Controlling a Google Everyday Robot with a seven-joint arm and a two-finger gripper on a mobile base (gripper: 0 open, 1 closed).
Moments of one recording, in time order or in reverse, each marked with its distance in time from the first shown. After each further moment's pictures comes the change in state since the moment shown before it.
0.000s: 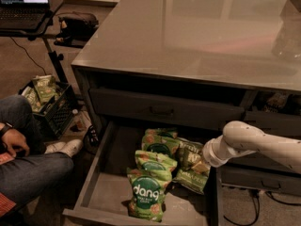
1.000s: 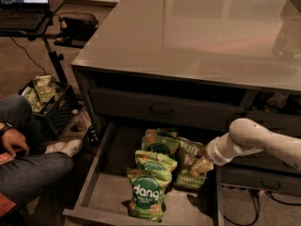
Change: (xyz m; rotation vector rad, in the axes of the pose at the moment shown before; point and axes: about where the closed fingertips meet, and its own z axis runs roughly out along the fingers) arm 0.004 -0.003 -0.010 -0.023 -0.027 0.050
